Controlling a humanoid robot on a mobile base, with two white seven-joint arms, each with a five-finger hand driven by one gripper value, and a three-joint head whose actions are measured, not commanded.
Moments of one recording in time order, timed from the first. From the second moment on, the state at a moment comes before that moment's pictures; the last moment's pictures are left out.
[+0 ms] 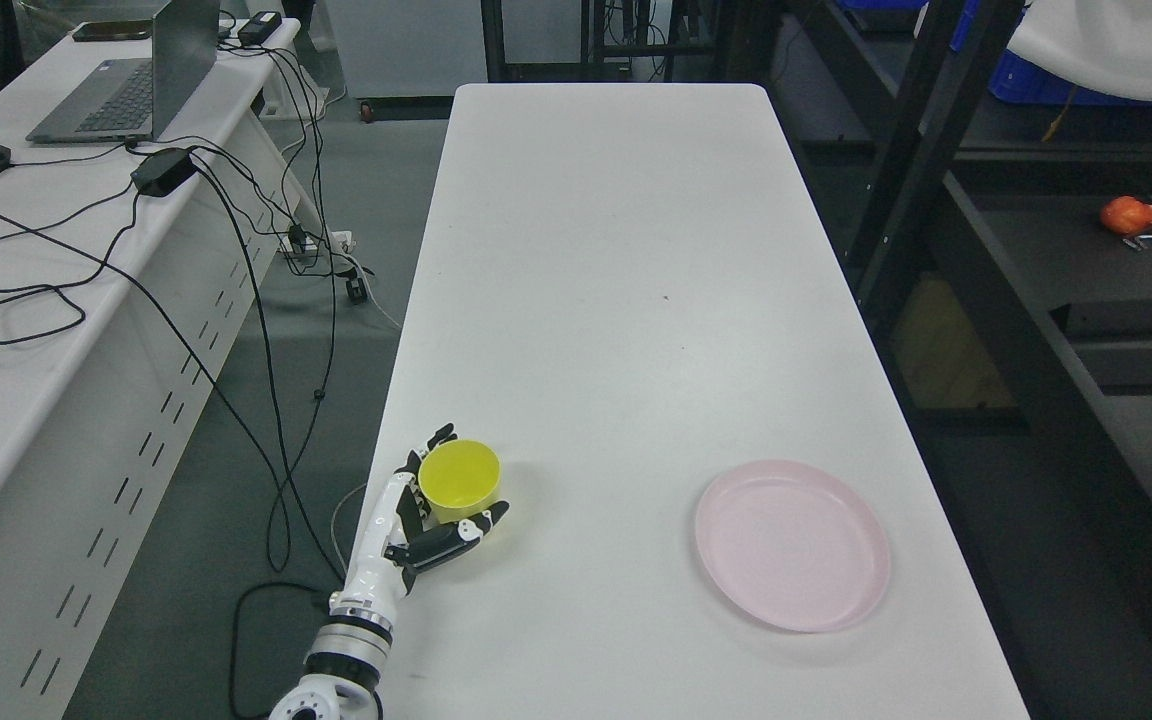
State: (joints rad) left arm -0.11 0.00 -0.12 -1.51 0.13 -0.03 0.00; right arm 0.00 0.00 0.00 -0.24 0.00 0.09 -0.12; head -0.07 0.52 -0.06
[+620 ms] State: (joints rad) left arm -0.08 0.00 -0.10 -1.56 0.31 -0.34 0.01; right arm 0.00 0.00 0.00 -0.24 0.00 0.09 -0.12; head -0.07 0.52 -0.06
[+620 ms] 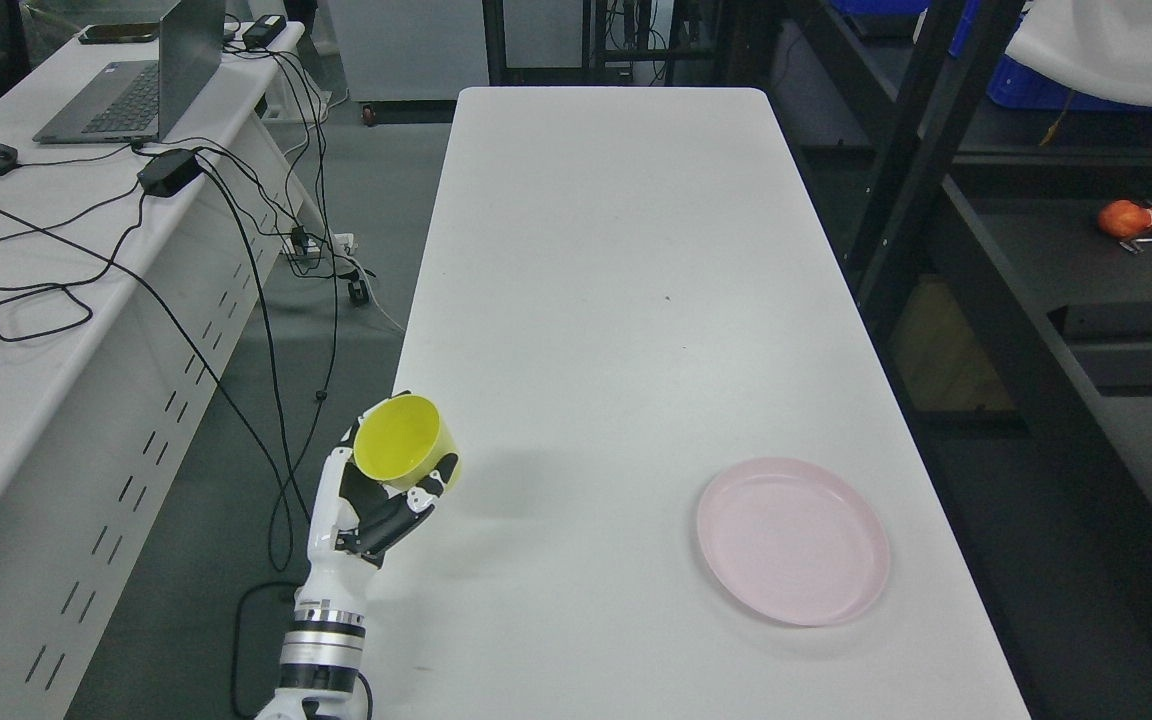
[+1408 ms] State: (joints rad) left arm -0.04 0.00 -0.13 -1.73 0.36 -0.50 0.00; right arm 0.00 0.00 0.00 -0.24 0.00 0.09 -0.12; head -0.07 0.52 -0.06
